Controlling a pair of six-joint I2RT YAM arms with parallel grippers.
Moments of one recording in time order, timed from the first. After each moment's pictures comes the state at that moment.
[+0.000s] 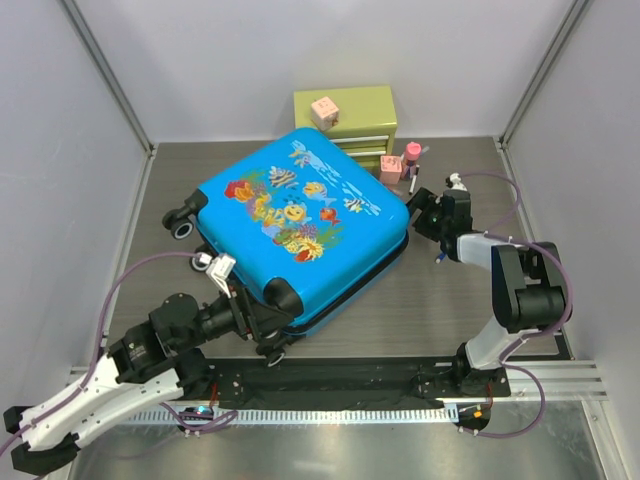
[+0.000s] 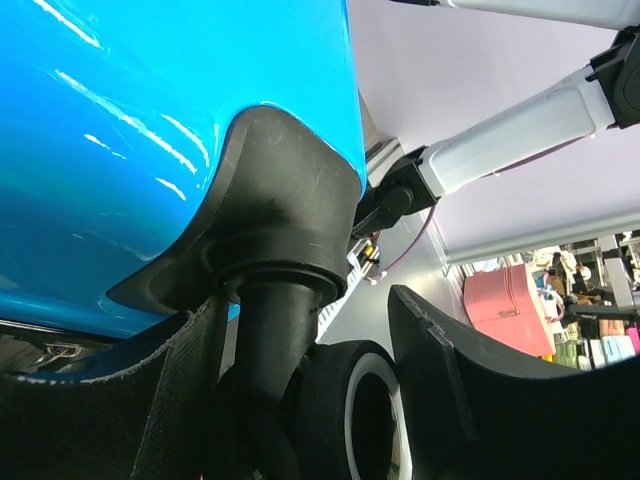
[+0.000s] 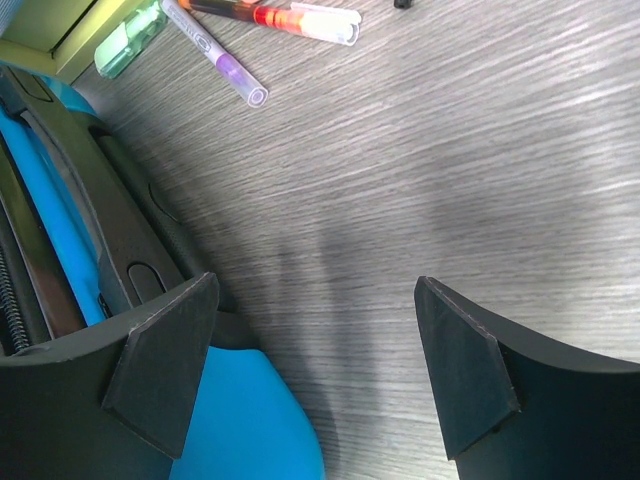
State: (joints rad) left arm -1.00 0.30 0.54 -0.41 0.05 -0.89; right arm 0.07 1.65 0.75 0.32 -0.21 0.60
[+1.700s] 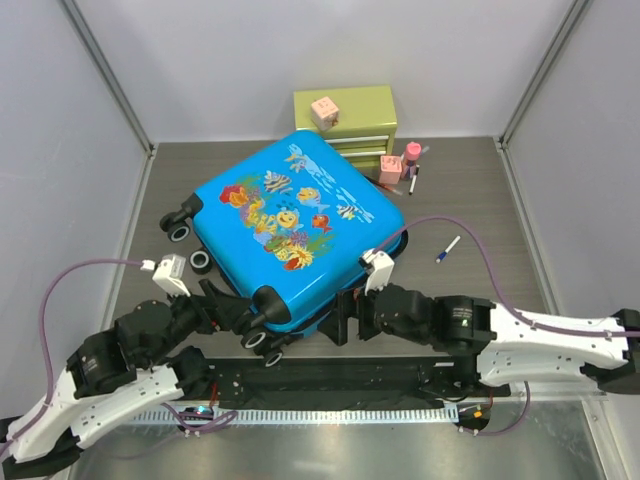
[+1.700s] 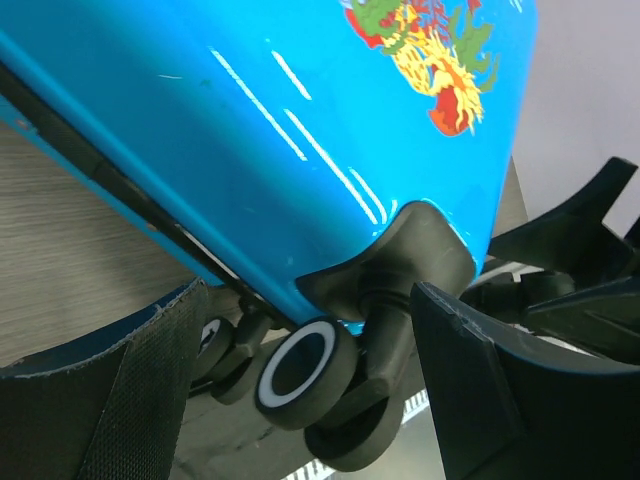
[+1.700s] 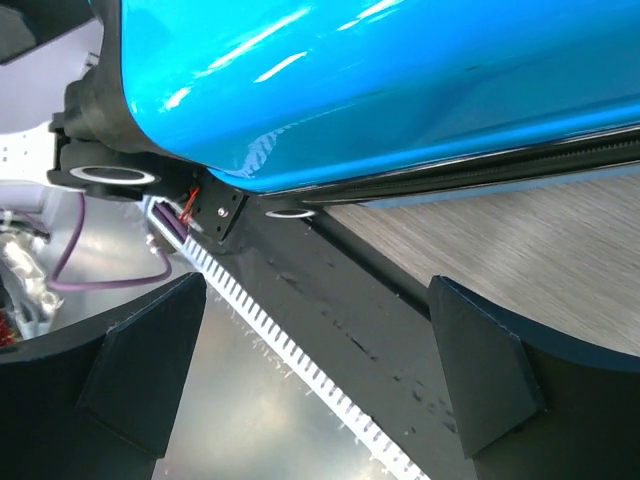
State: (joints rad) left arm -1.00 0.24 0.76 -0.90 -0.38 -0.87; right arm 1.34 0.89 0.84 -0.49 0.29 0.85
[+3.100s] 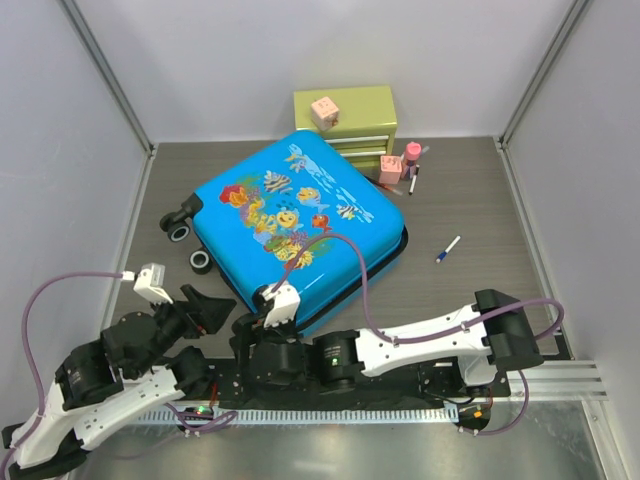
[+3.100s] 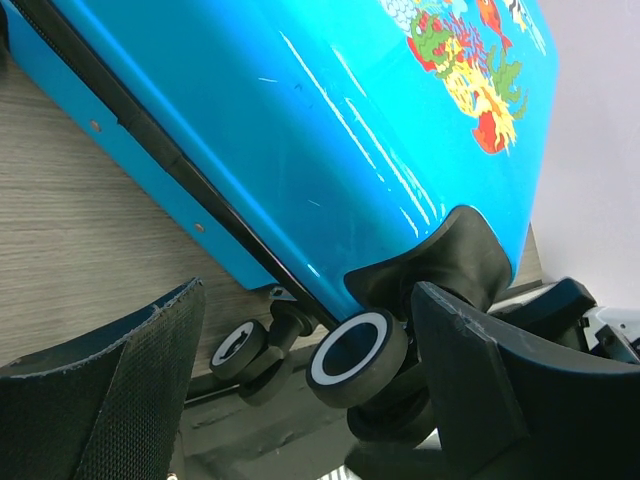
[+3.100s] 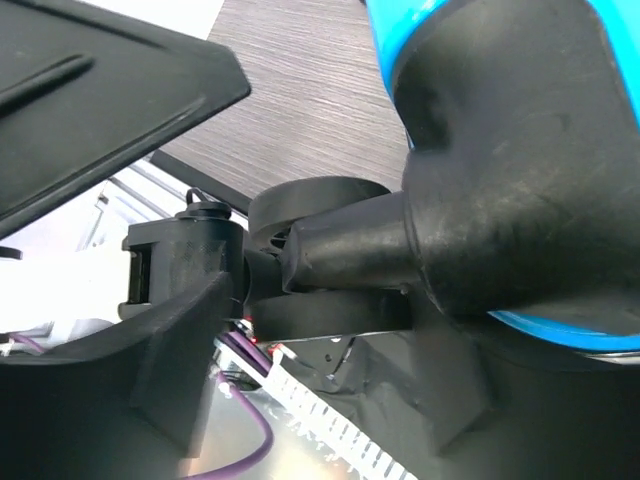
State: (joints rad) left arm -1.00 0.11 0.76 -1.01 -0.48 -0.89; right arm 1.65 1.65 1.28 -0.23 0.78 1.01
